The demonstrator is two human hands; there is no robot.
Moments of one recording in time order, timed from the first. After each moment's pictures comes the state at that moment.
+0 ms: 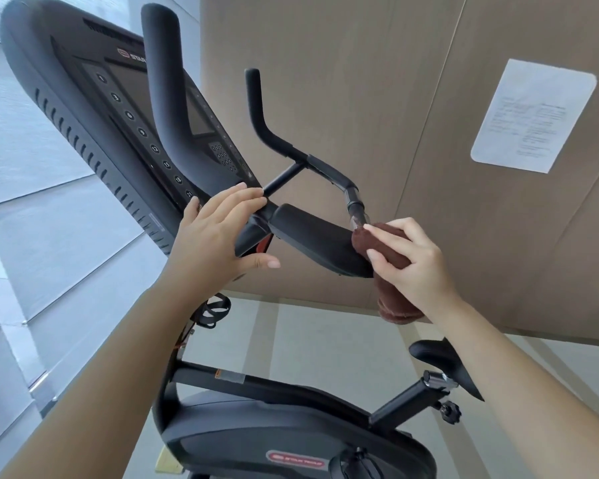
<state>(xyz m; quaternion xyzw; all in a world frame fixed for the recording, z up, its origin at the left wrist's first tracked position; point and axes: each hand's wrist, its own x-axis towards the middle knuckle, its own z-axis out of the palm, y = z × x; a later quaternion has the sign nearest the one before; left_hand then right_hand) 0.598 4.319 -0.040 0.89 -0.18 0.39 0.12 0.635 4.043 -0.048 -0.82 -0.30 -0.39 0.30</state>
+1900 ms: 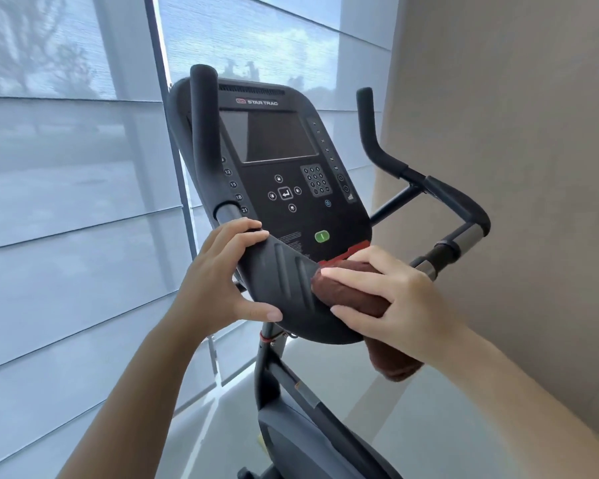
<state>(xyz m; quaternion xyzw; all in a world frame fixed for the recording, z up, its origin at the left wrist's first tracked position) 0.599 4.205 -0.037 0.90 0.07 0.41 0.11 0.745 4.013 -0.032 -0.66 -0.64 -0.17 0.36</state>
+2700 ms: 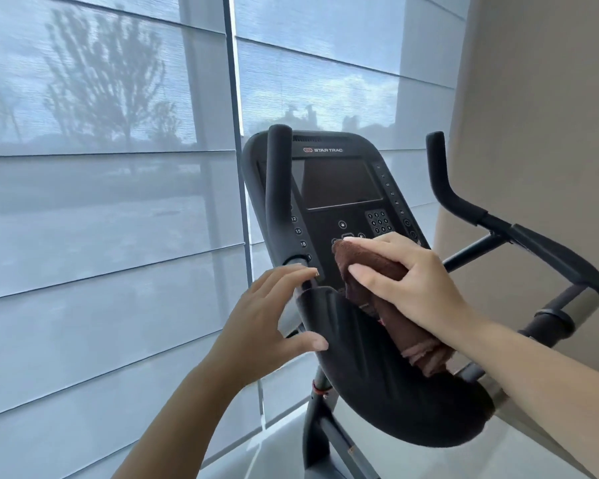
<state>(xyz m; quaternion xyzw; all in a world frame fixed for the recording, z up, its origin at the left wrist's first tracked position) 0.584 4.230 -0.018 0.90 0.10 0.40 0.11 0.757 4.118 0.019 -0.58 -0.61 -0.04 0.53</state>
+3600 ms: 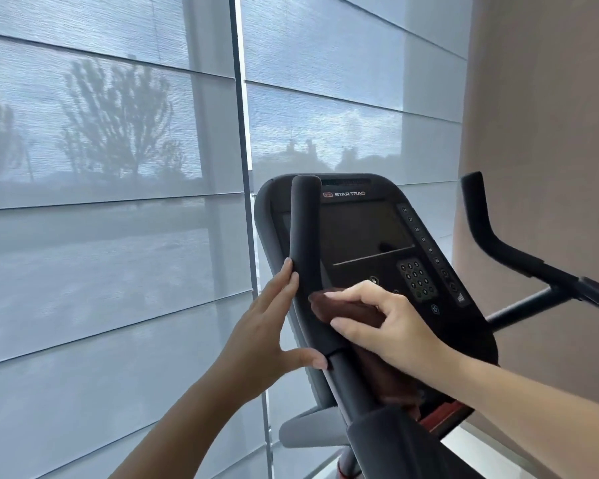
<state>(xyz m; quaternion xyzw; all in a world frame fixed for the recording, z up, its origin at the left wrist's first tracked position) 0.612 4.348 0.015 0.91 0.13 0.38 0.13 0.772 4.238 0.024 -0.51 -0.67 0.06 0.53</state>
